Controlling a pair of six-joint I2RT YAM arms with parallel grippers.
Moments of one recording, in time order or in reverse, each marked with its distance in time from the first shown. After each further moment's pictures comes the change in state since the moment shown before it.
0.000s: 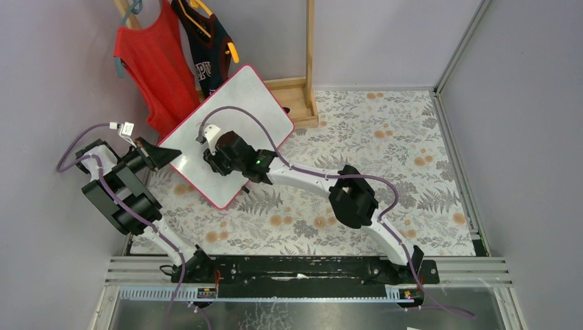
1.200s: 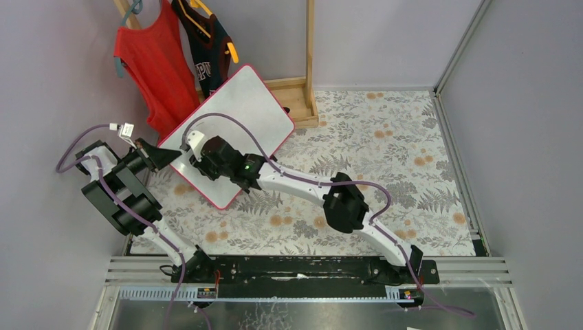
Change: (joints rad) left arm 0.000 -0.005 -0.012 0.001 0.000 0.002; right arm 0.062 0.082 0.192 -0.083 0.043 -0.071
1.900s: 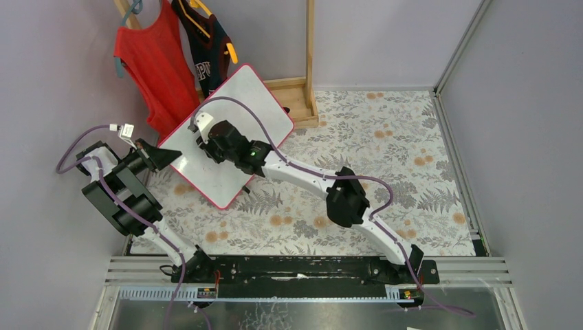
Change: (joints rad) left arm 0.004 -0.007 -0.012 0.004 0.006 0.003; right arm -0.063 0.027 0.095 -0.031 0.043 -0.010
